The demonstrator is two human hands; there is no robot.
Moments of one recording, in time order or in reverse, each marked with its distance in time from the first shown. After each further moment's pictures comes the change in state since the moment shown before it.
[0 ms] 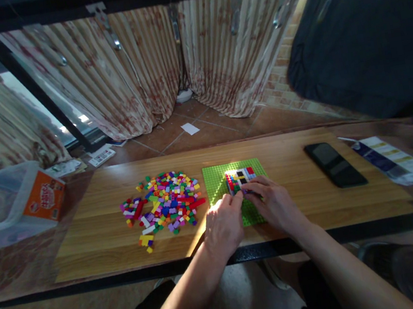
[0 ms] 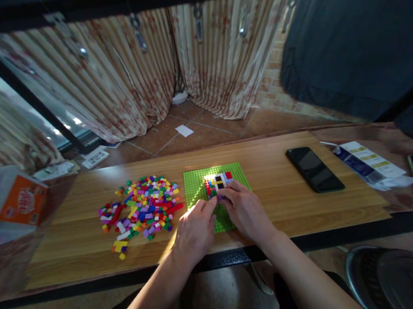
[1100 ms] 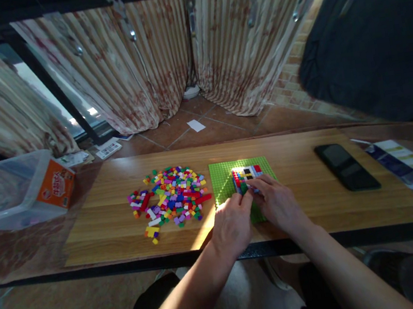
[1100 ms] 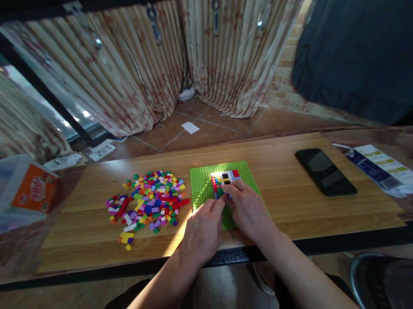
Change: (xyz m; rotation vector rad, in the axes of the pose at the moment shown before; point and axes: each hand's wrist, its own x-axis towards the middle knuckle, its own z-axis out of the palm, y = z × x) left_hand -0.006 0.003 0.002 -0.017 -0.001 0.048; right_hand 0.002 -0.007 0.006 -0.176 -0.025 -0.011
